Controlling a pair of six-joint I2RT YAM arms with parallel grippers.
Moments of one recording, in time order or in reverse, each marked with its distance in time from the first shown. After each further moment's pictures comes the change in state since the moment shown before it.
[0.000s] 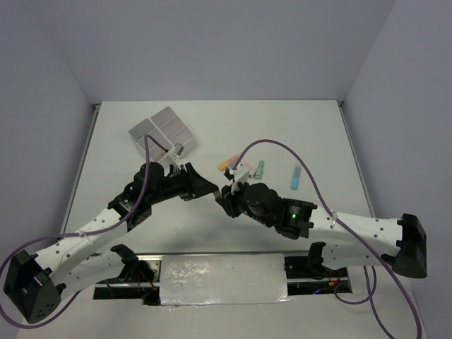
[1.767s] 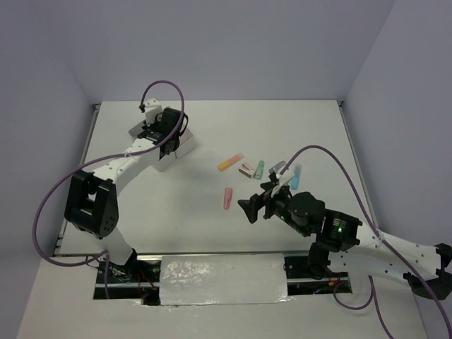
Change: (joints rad) left arm 0.267 0.734 0.672 -0.462 -1.159 0.293; right arm -0.033 -0.428 -0.125 -0.171 0.095 -0.033
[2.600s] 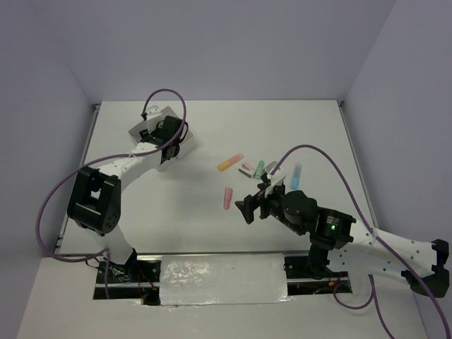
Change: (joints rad) left arm 0.009 0.034 -0.087 0.064 0.025 -0.006; right arm 0.000 0.061 0.014 0.000 -0.009 -0.031
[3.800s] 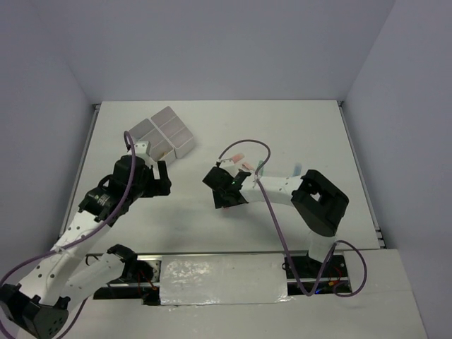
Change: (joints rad) left arm -0.062 -0.886 -0.360 -0.356 0.598 0.257; right arm -0.206 1.106 0.427 -0.188 -0.076 0.482
